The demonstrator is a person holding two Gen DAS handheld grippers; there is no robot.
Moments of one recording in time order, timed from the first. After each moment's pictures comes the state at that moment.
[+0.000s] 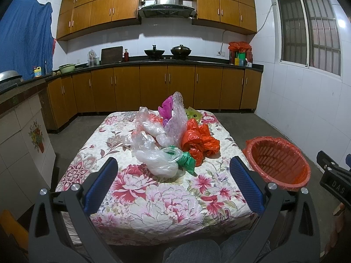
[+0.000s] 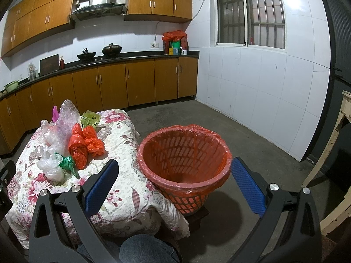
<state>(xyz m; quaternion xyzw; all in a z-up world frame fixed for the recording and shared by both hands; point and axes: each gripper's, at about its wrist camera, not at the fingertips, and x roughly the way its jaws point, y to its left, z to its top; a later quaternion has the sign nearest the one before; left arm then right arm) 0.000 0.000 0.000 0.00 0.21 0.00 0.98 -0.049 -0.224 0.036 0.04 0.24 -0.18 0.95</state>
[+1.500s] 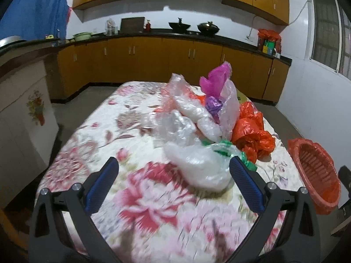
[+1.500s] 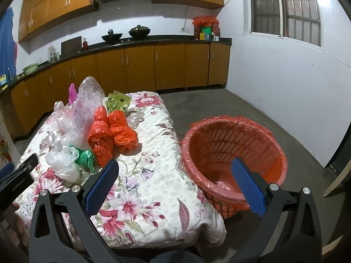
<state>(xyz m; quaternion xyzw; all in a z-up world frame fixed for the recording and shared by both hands) 0.127 0.068 -0.071 -0.07 0.30 0.05 0.95 0.050 -0.174 -0.006 0.03 0.29 -0.09 0.95</state>
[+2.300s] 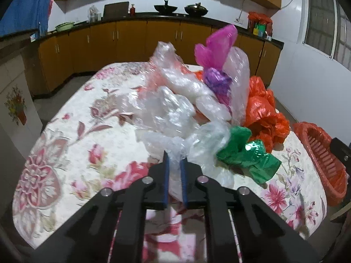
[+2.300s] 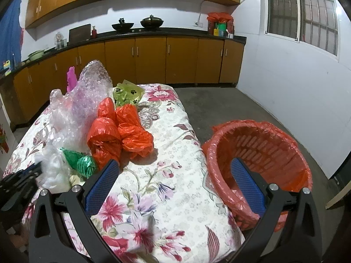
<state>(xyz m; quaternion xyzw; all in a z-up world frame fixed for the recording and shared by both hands) 0.169 0.078 -0.109 -0.06 0.34 0.01 0.94 0.115 -0.146 -0.032 0.00 0.31 -0.06 0.95</state>
